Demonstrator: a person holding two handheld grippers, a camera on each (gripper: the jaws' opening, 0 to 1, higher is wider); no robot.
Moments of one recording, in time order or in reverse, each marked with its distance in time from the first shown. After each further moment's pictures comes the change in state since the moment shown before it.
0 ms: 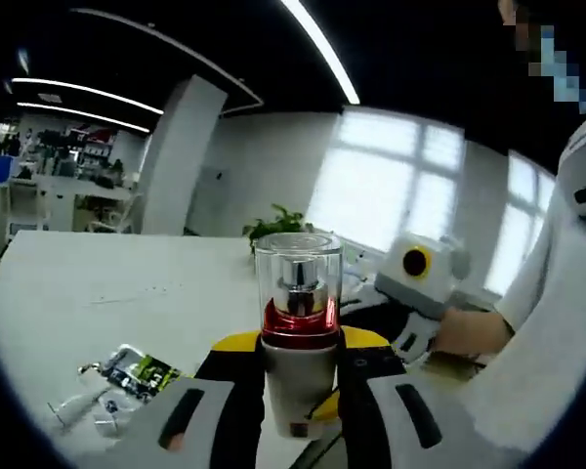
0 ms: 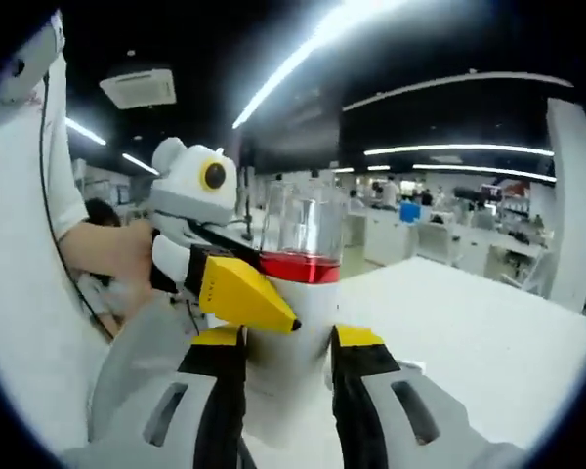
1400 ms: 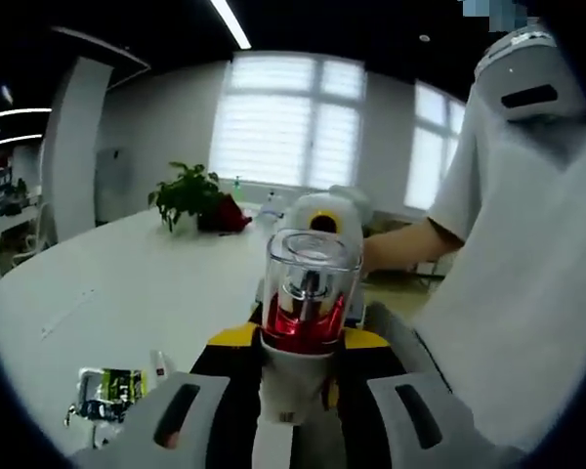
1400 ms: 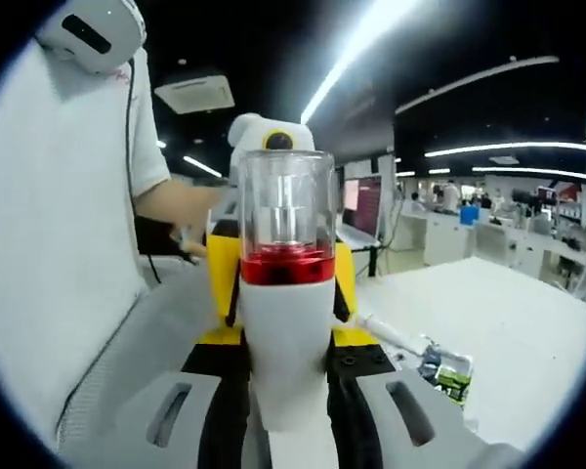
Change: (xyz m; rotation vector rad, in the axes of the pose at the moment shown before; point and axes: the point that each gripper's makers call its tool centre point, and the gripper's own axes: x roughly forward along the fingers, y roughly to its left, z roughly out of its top) left arm 0.013 -0.011 -0.071 0.180 0.259 -0.291; right arm 0.004 0.020 -0.070 -0.085 0.017 0.193
